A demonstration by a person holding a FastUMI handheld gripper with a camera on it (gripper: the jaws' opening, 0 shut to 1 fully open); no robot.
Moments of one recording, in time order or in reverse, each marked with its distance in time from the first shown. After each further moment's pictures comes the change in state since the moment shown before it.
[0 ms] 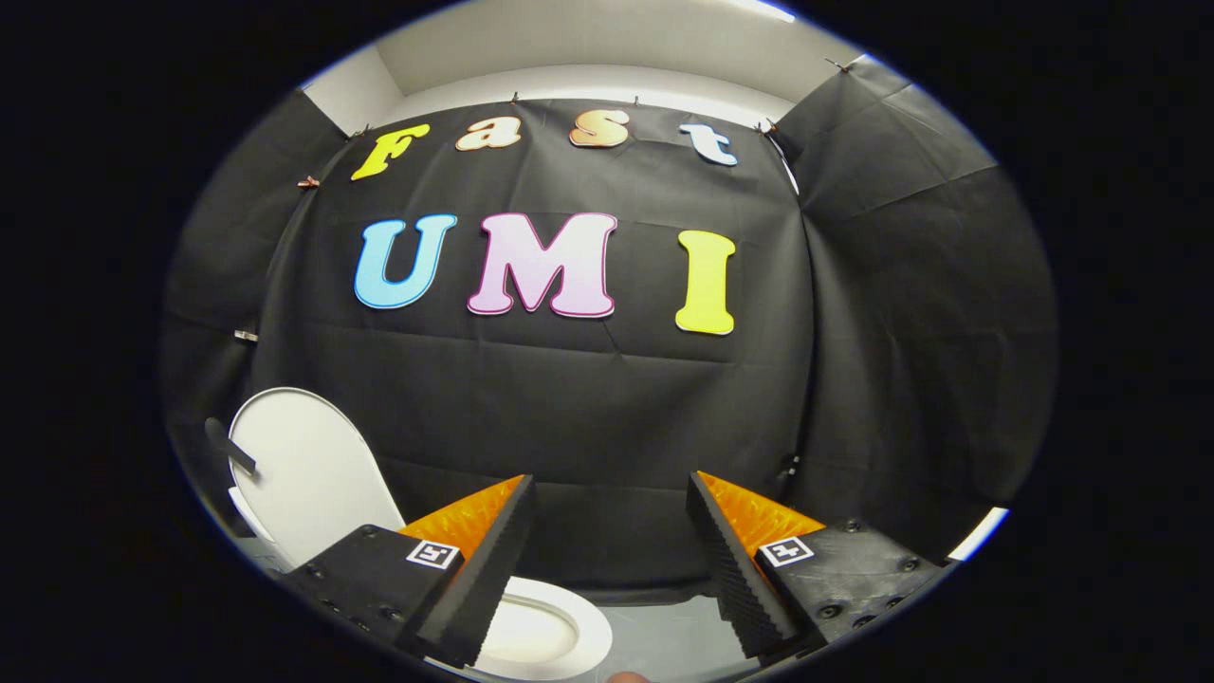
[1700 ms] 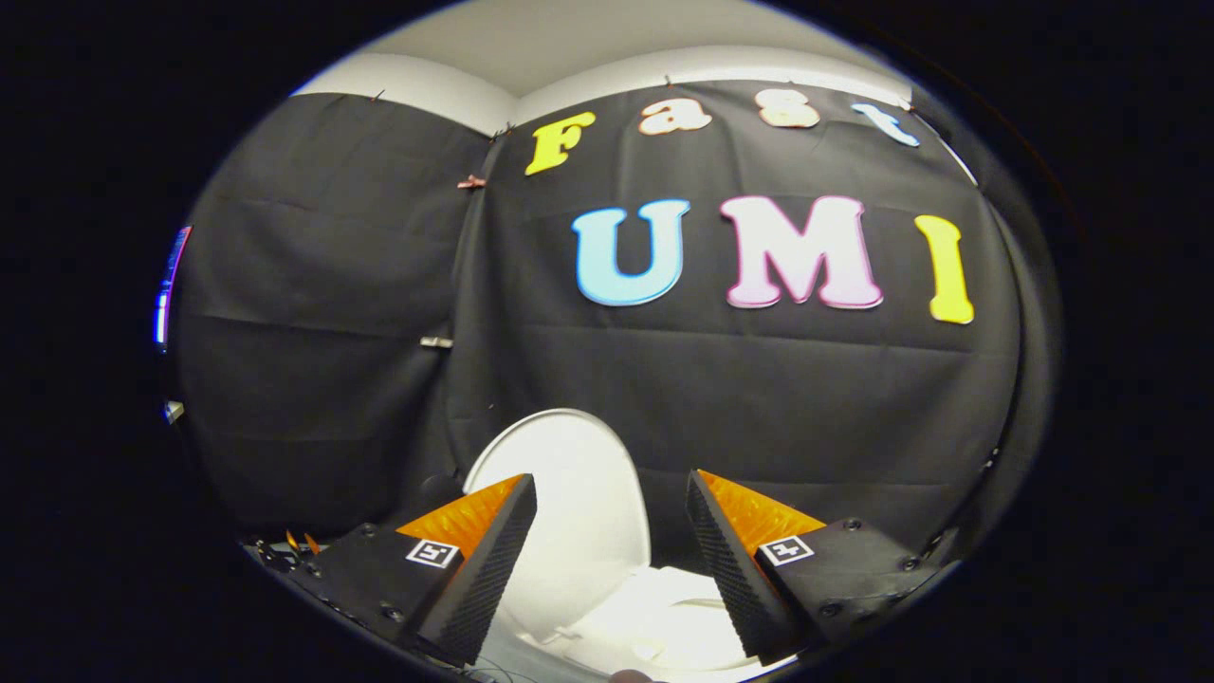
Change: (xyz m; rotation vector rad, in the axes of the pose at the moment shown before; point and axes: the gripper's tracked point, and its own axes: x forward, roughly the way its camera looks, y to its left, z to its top) arm -0.041 0.296 -0.016 0.069 0.038 0.528
